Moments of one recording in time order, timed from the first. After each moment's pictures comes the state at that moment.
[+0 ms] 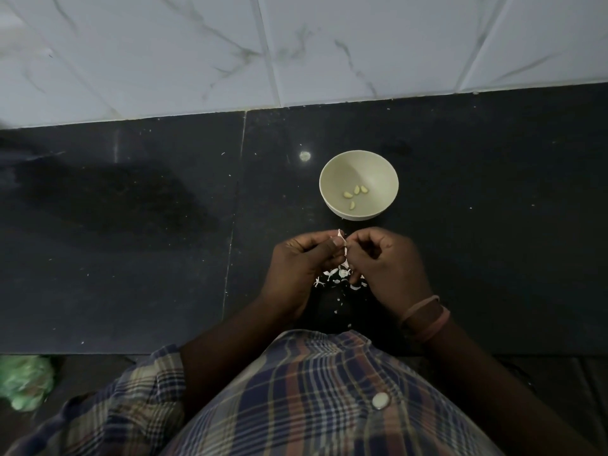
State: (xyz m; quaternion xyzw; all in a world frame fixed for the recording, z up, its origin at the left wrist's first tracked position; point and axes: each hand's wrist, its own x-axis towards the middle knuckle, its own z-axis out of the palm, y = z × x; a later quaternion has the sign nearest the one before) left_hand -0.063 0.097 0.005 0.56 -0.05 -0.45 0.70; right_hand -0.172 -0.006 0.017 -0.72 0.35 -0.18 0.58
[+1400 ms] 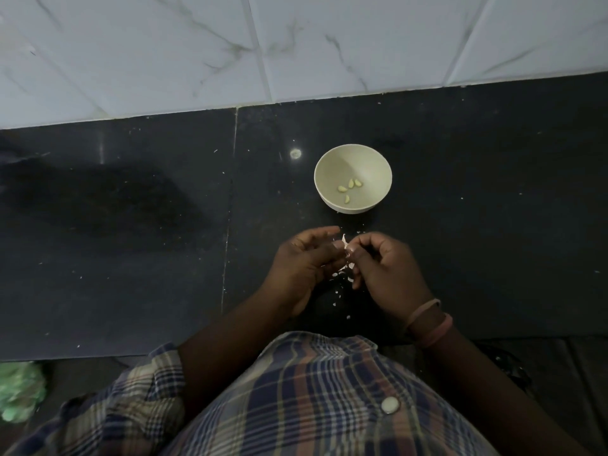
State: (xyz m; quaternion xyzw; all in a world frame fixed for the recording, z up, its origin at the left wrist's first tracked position) left_hand -0.065 0.102 0.009 0.55 -0.02 -0.51 0.66; right_hand -0.184 0.008 0.007 -0.68 0.38 -0.16 0.60
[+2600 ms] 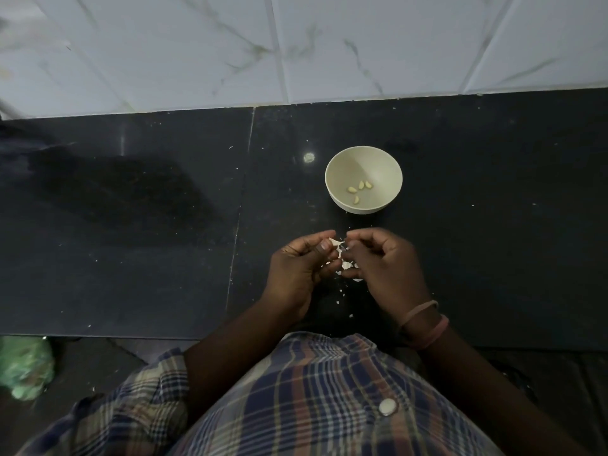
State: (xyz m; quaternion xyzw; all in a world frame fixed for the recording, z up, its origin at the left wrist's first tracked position) left_hand -0.076 0.118 0.001 0.54 0.01 -0.44 0.72; right_hand -0.178 0.017 0.009 -0.62 0.38 -0.21 0.65
